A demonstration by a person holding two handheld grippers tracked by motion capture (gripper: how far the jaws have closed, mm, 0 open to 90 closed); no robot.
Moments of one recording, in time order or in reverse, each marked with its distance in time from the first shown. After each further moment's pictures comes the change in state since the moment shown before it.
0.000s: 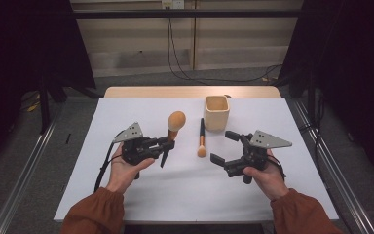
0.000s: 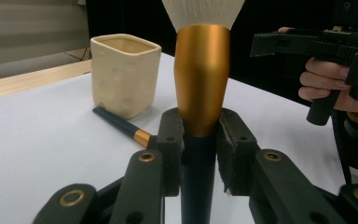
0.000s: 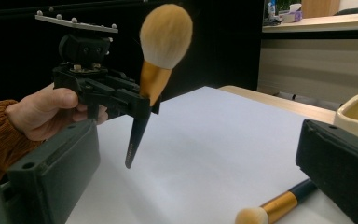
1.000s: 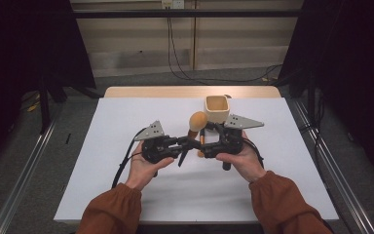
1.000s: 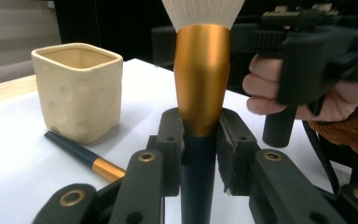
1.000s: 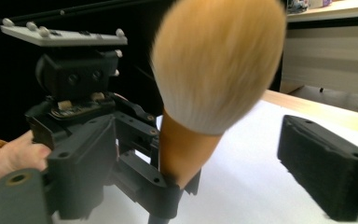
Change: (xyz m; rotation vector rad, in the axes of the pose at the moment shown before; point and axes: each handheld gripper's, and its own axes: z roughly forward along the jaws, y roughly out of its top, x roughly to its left) left arm -0.018 0.007 0.042 -0.008 -0.079 0.032; right arm -0.005 0.018 0.066 0.035 0.075 0.057
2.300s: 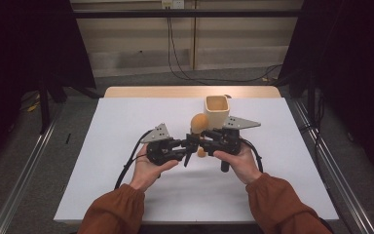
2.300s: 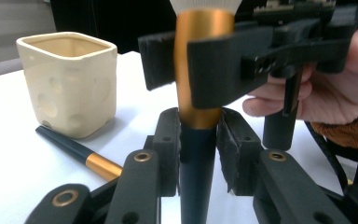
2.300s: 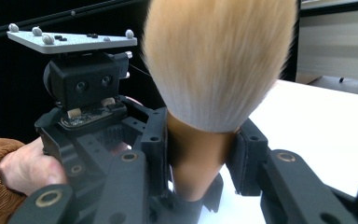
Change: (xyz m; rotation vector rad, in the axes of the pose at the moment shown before) left arm -0.001 -0.009 0.013 0.026 0.000 0.004; right arm -0.006 -0.009 0.005 0.009 0.050 0.038
